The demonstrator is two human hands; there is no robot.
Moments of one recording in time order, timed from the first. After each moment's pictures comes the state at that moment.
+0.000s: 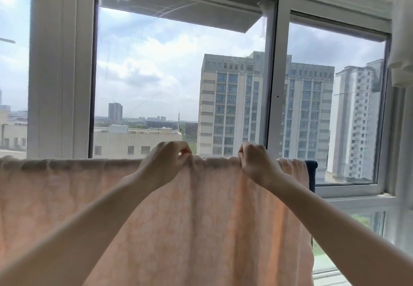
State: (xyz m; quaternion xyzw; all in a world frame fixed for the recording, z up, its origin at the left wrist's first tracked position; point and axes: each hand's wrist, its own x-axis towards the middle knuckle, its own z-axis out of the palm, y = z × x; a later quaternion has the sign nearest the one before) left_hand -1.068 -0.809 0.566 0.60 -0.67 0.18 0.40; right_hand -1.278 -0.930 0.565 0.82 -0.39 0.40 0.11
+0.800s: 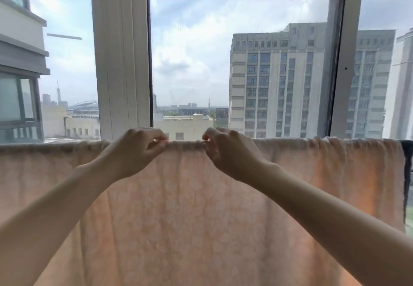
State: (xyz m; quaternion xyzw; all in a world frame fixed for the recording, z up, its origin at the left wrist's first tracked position) left_hand -0.891 -0.693 0.556 0.68 -0.63 0.24 0.30; right_hand -1.096 -0.819 0.549 0.89 -0.17 0.40 0.12
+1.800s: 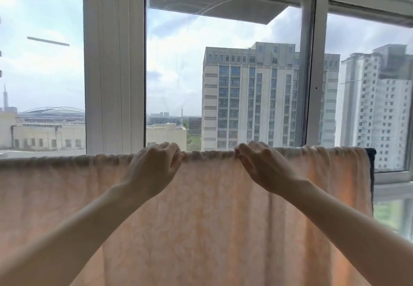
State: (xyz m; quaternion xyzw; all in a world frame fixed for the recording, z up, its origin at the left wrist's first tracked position) left_hand -0.886 -0.701 0.534 0.62 -0.62 0.33 0.34; right_hand -1.134 -0.812 0.541 0.86 -0.29 0.36 0.23
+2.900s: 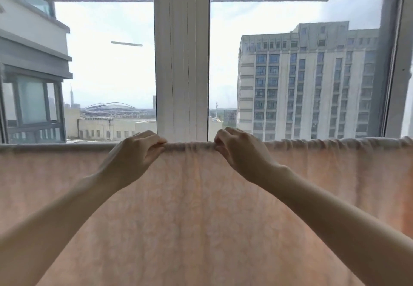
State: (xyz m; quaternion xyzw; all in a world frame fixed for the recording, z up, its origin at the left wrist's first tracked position) left_hand -0.709 -0.567 0.537 0.64 -0.63 0.31 0.33; right_hand -0.935 -0.716 0.544 0.88 -0.16 0.41 0.17
